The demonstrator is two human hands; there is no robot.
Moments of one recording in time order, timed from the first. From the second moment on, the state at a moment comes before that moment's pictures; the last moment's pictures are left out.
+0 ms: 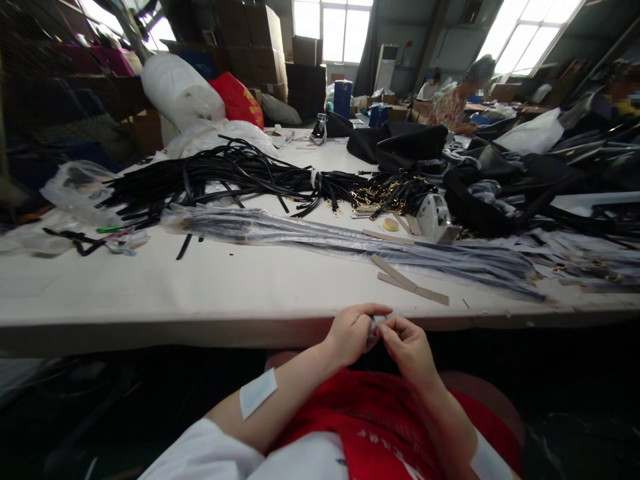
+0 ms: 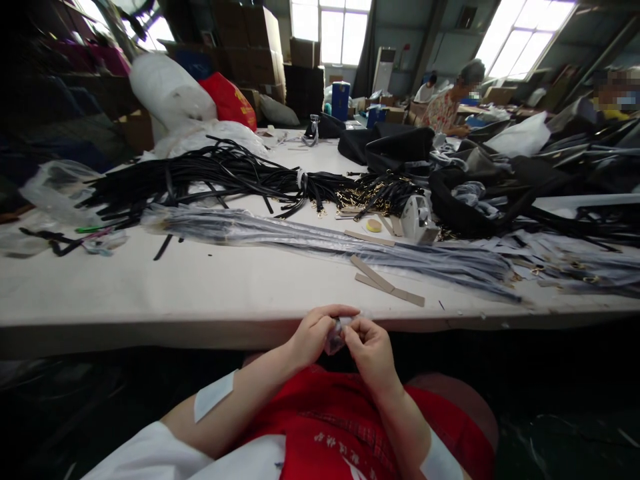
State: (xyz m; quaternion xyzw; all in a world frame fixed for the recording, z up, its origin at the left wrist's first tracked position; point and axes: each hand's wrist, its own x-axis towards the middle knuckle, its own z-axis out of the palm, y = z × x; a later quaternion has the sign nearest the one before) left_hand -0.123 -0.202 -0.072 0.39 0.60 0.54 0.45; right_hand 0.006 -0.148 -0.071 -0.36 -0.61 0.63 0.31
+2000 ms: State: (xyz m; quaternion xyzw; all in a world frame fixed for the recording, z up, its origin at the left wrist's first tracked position) left_hand -0.101 -0.206 -0.048 0.62 0.57 0.52 0.14; right_hand 0.009 -0.117 -0.093 -0.27 -0.63 0.65 0.34
